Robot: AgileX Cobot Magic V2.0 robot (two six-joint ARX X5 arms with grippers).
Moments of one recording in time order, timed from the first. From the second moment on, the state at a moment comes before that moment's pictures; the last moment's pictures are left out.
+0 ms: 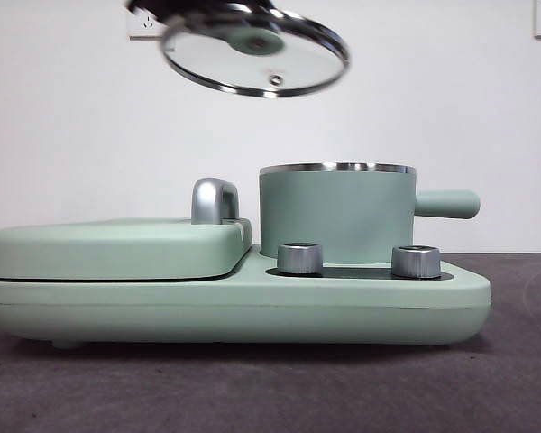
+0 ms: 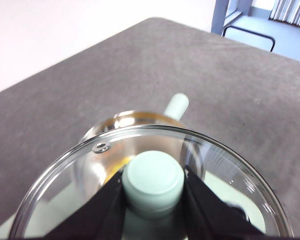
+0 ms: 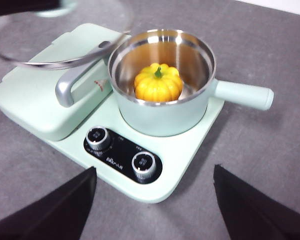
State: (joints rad) left arm -0.65 1.33 1.11 -0.11 0.24 0.11; right arm 0.50 0.61 0.91 -0.82 -0.10 0.06
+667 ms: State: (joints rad) left arm -0.70 1.70 1.15 0.28 0.20 0.11; right arm 0.50 0.60 0.91 -0.92 -0.10 0.07
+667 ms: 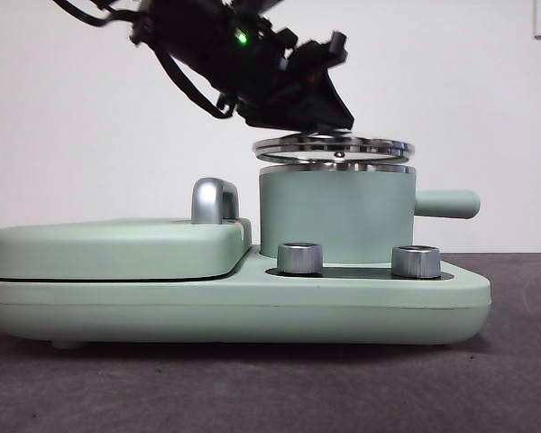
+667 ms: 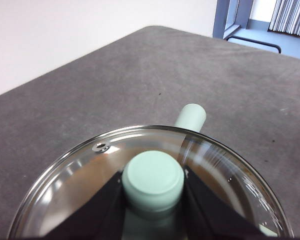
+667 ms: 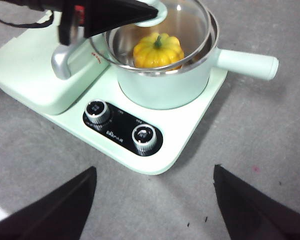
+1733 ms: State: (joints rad) left arm -0.70 1.76 1.20 0.26 0.18 0.08; right arm 0.50 0.60 0.91 -0.93 -0.10 0.07
